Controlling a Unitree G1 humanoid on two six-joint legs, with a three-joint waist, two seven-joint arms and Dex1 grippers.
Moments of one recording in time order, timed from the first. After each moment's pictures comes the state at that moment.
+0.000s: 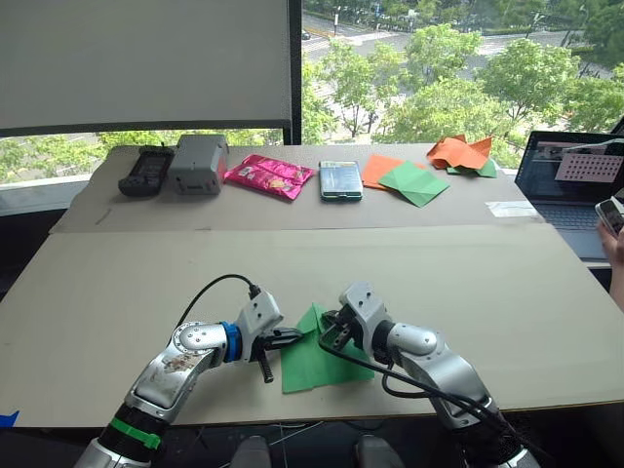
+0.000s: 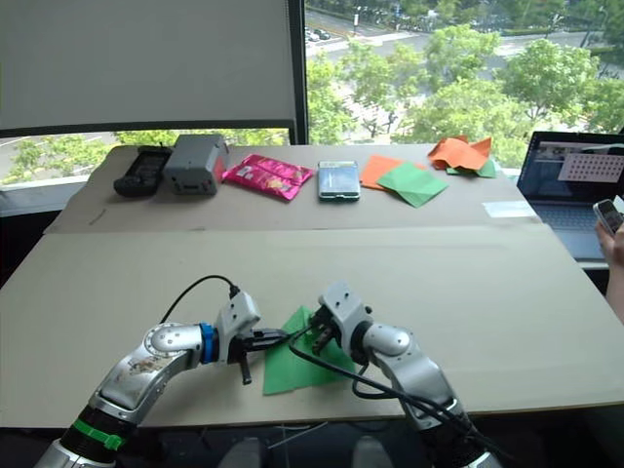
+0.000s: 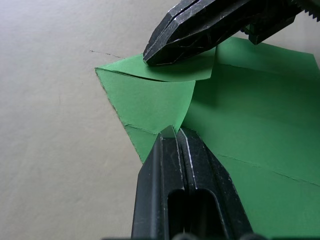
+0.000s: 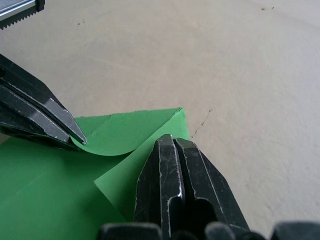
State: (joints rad) left arm -0.19 0.55 -0.26 -0.16 -0.24 0.46 -0.89; right arm -0.23 -0.28 0.31 -0.29 0.10 0.69 0.49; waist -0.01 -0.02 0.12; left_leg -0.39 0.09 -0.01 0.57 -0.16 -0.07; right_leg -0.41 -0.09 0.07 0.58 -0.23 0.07
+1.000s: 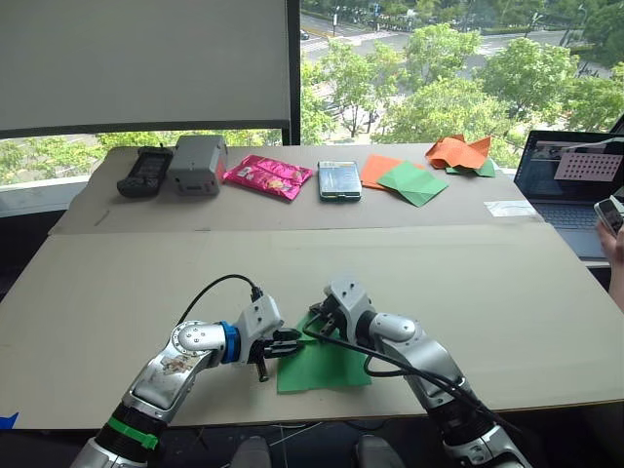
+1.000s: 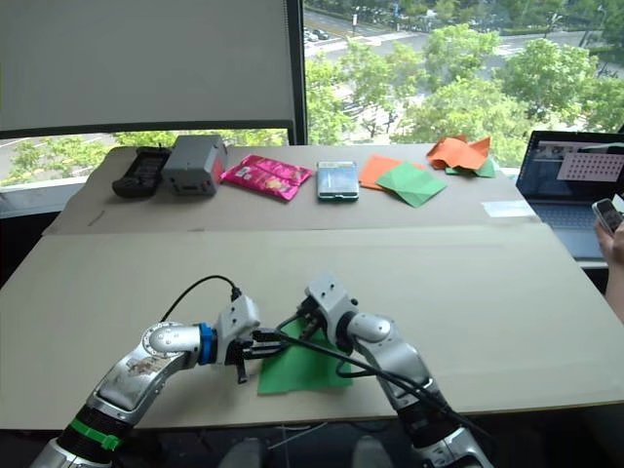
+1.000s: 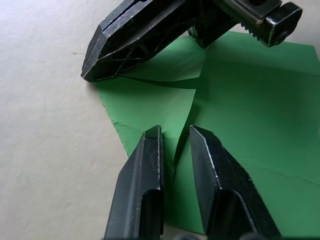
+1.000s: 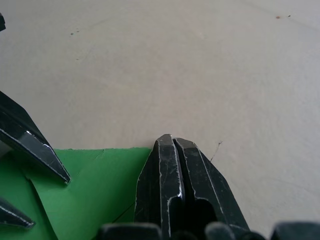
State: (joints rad) left arm -0.19 0.58 -0.26 -0.17 -0.24 0.46 -0.94; right arm -0.33 -0.22 0.35 -0.12 0.06 0.64 0.49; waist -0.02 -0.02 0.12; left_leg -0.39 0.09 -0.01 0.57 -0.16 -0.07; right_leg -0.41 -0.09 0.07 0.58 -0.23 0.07
